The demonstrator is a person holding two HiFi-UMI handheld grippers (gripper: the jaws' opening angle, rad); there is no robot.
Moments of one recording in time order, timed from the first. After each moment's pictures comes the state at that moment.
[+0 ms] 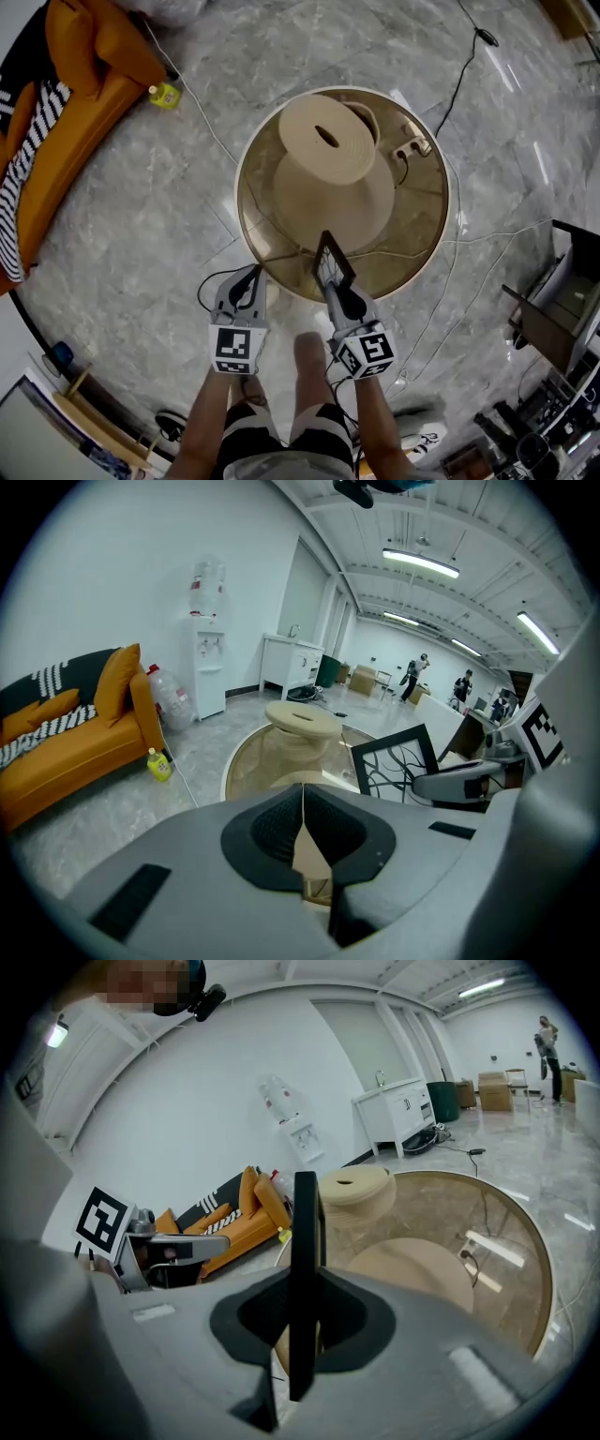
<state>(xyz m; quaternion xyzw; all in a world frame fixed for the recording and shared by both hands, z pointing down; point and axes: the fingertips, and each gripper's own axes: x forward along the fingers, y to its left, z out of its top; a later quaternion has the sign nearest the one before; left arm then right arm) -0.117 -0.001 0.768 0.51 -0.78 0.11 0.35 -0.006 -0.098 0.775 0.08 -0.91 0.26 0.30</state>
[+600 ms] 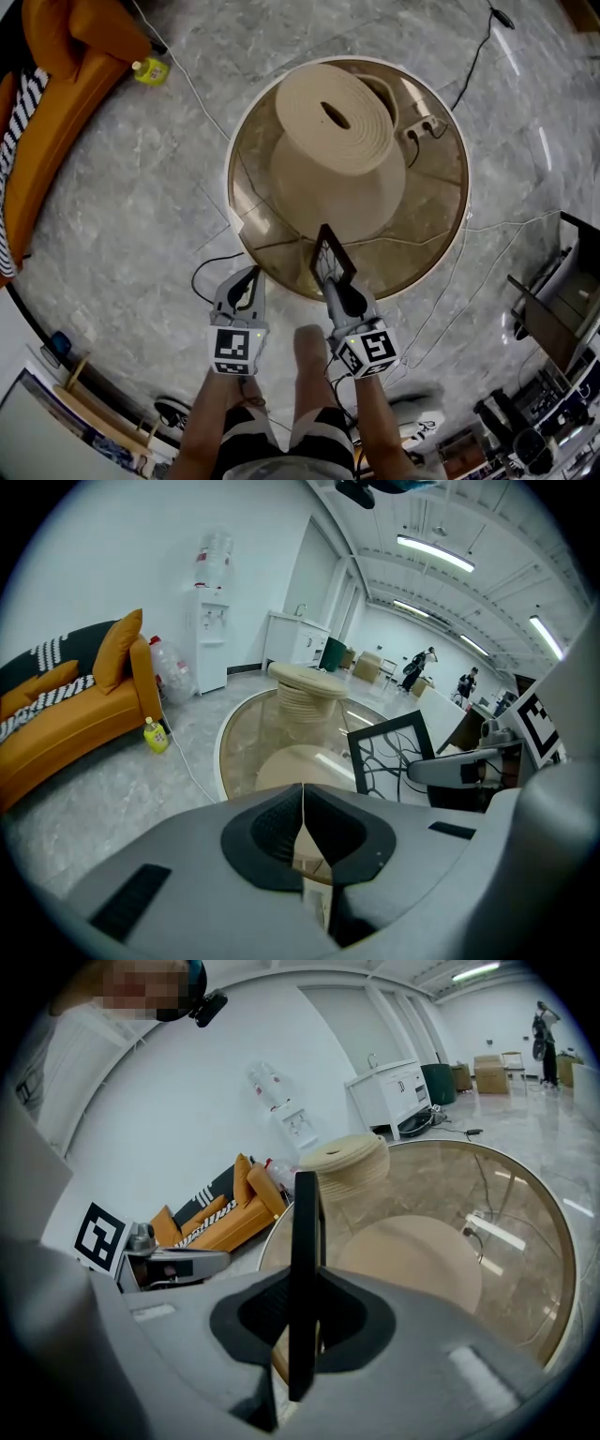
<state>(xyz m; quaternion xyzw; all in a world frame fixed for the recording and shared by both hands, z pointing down) -0.100 0.010 0.864 0.50 -0.76 0.11 0.40 -0.005 -0.096 0.857 0.07 -0.90 0.29 0.32</state>
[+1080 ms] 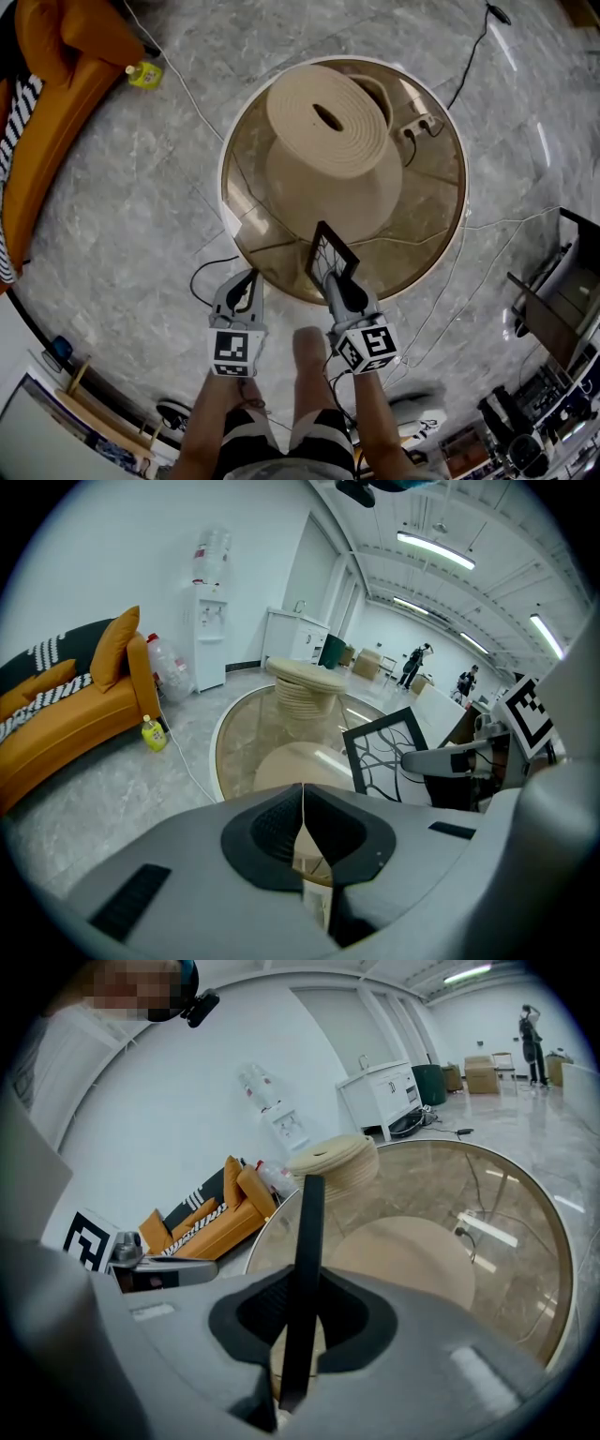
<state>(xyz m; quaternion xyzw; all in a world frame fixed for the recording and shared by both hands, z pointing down) -0.096 0.003 0.872 0.50 -0.76 0.12 0.41 -0.008 -0.118 0.868 0.10 -0.89 0.29 0.32</state>
